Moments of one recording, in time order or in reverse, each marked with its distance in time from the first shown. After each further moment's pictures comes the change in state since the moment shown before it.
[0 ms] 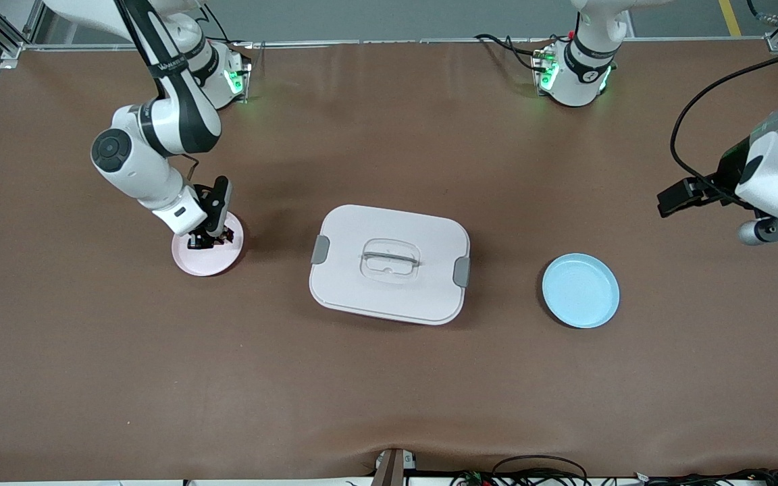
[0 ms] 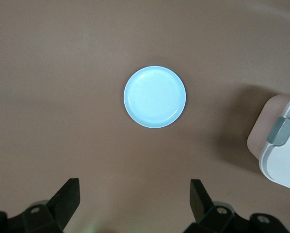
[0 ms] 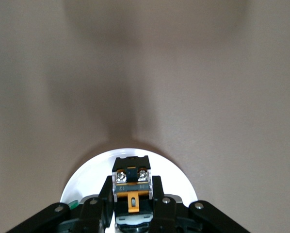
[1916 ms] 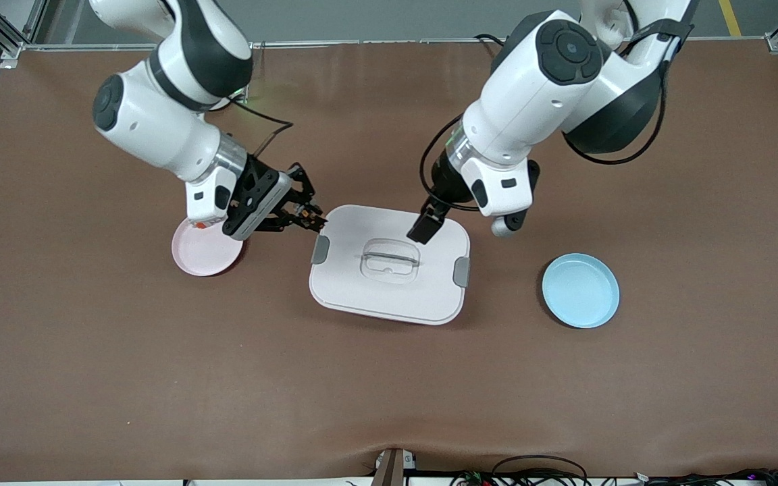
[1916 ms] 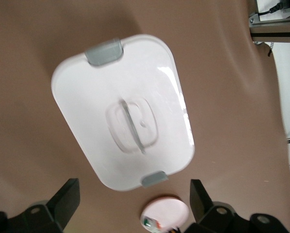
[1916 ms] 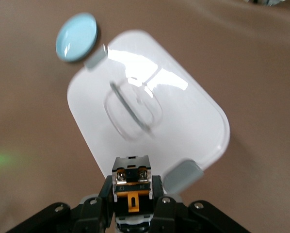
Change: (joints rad) left arm -0.463 0.202 -0.004 0.042 -0.195 0.435 -1.258; right arm 0.204 0.004 -0.001 0.490 0.366 -0.384 0.757
